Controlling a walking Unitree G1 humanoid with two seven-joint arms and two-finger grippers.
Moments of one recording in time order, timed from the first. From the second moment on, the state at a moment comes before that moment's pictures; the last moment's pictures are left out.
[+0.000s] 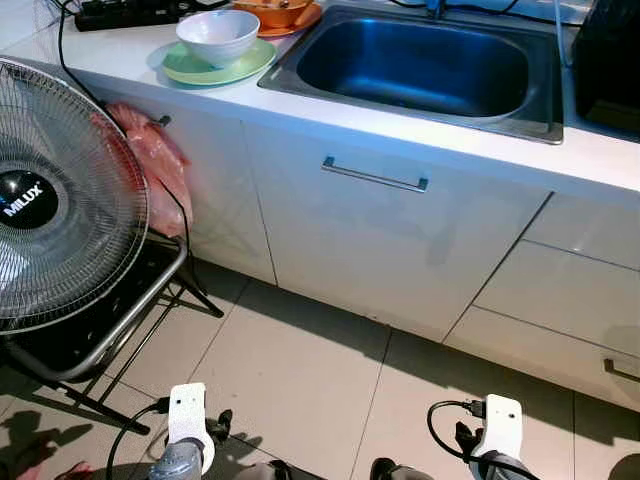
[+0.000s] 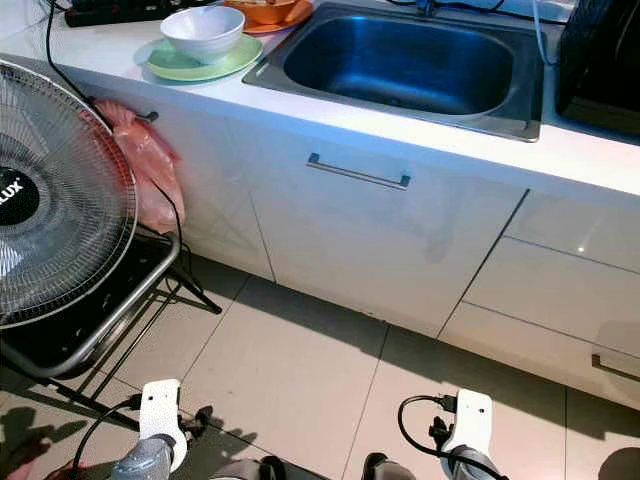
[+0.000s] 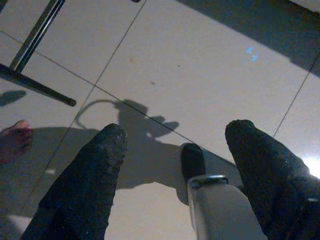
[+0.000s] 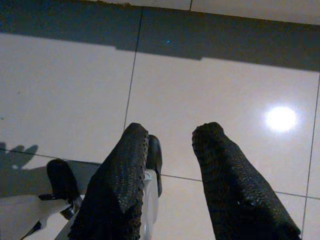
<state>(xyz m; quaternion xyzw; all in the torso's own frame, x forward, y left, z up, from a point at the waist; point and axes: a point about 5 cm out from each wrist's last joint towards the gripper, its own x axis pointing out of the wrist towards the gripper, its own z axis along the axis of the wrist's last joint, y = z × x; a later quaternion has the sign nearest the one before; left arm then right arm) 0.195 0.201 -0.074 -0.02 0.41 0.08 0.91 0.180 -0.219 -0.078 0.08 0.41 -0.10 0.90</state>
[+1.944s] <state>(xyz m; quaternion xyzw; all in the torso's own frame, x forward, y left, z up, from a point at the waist) 0.347 0.165 0.173 0.11 -0.20 0.03 0.97 0.348 -0.174 0.192 -0.07 -0.24 0.03 0.97</state>
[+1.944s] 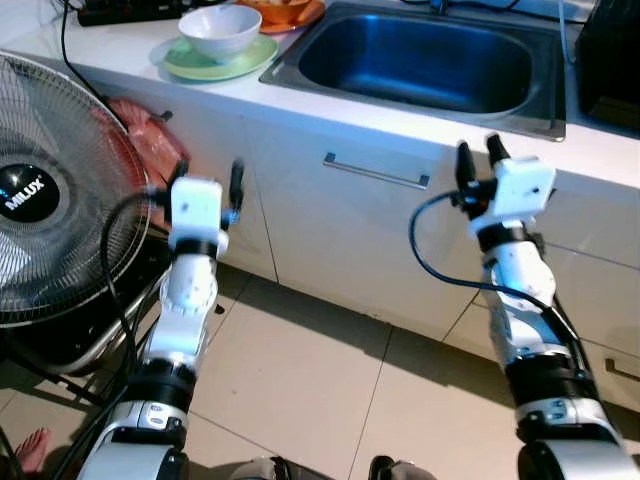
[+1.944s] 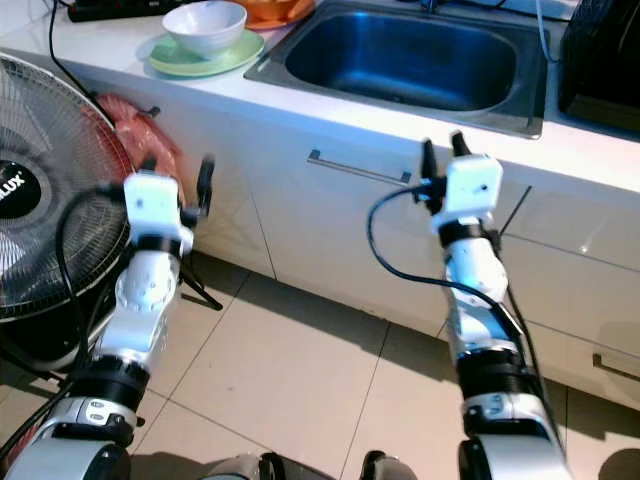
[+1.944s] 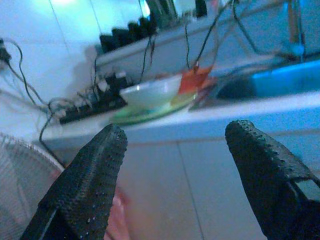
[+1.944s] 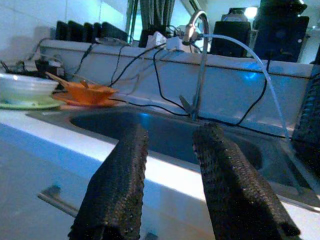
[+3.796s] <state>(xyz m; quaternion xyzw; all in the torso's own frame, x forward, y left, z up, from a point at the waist) 0.342 0.145 0.193 0.11 -0.21 0.01 0.97 0.341 -0.155 0.191 -0.07 -0.20 0.06 0.97</state>
